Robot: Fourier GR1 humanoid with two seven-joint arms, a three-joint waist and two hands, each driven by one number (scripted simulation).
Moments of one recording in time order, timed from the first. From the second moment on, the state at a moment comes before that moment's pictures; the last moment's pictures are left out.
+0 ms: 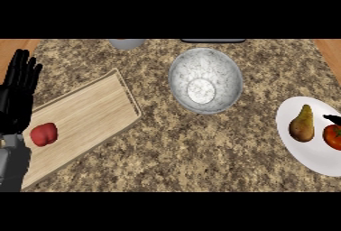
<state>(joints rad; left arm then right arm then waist) -0.26 0.34 0.19 -1.46 0.17 0.05 -0.04 -0.36 -0.72 0.03 -0.75 0.93 0.40 -0.06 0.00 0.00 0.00</state>
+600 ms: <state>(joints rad) -0.27 0.31 0.19 -1.48 0.15 0.06 -0.02 -0.39 -0.71 0.00 -0.65 1.00 0.23 -0.22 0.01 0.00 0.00</state>
